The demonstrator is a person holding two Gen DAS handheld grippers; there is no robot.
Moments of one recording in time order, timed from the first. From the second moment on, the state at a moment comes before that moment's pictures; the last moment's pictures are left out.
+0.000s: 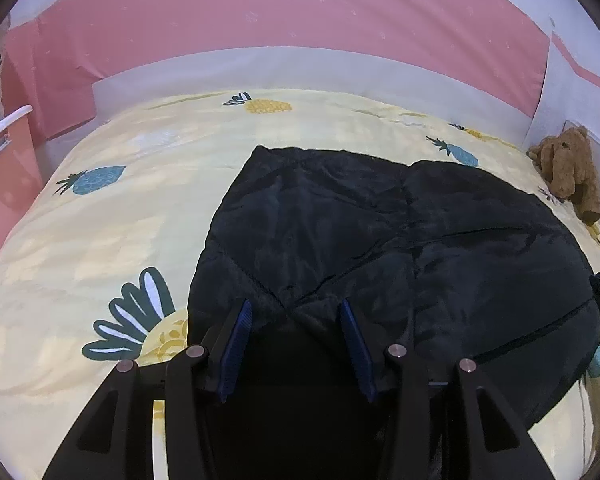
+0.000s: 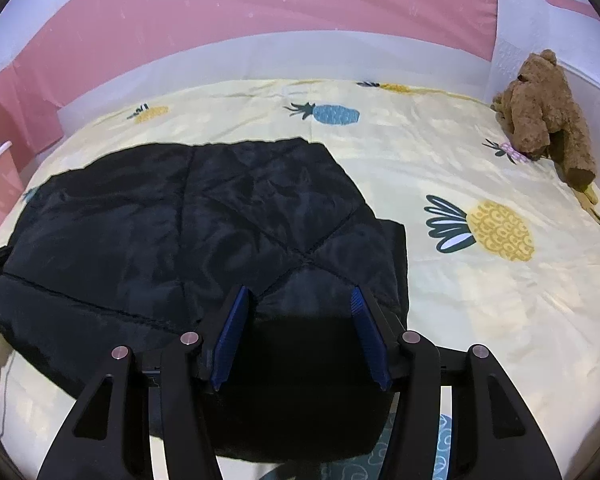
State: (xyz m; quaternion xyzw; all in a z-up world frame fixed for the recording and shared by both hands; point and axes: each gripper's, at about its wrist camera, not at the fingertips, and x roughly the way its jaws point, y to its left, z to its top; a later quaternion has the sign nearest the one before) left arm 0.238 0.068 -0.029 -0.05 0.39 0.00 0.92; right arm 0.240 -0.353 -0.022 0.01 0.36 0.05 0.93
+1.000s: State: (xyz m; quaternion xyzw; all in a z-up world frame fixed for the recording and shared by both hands) left arm 0.274 0.121 -0.065 -0.13 0.41 0.00 0.90; right arm 0.277 -0.410 -0.070 0.14 0.41 0.07 0.90
